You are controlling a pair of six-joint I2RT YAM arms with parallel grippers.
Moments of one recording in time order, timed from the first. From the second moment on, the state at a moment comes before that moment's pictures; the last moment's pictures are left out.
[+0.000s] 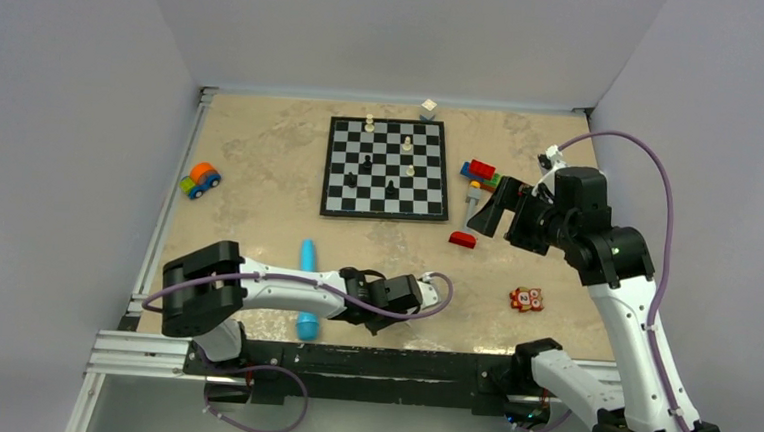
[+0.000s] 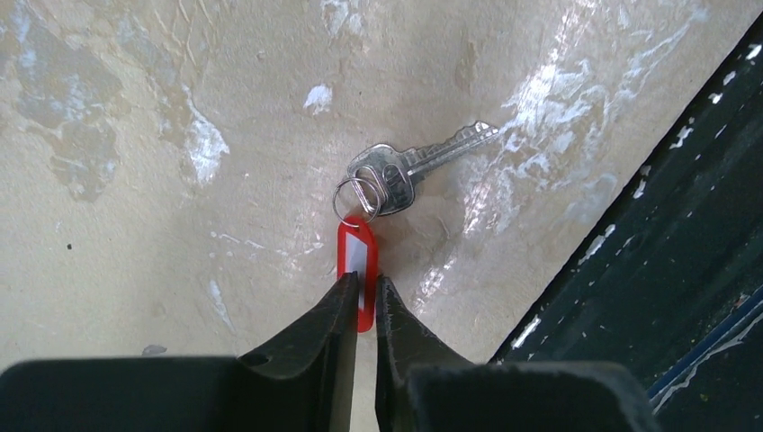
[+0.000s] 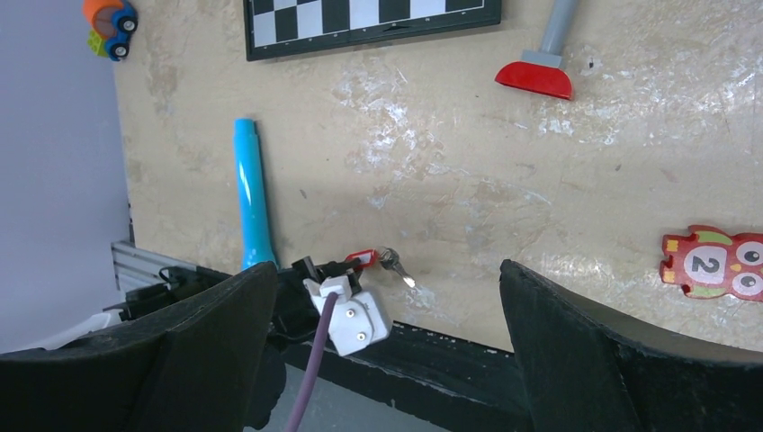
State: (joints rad) left arm -1.29 1.63 0.92 -0.42 -0.19 -0.11; right arm 0.26 0.94 1.25 -1.04 -0.21 0.54
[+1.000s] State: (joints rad) left arm -1.27 1.31 1.32 -0.87 -0.10 0.02; right arm 0.26 0.96 1.26 -0.89 -0.48 0.56
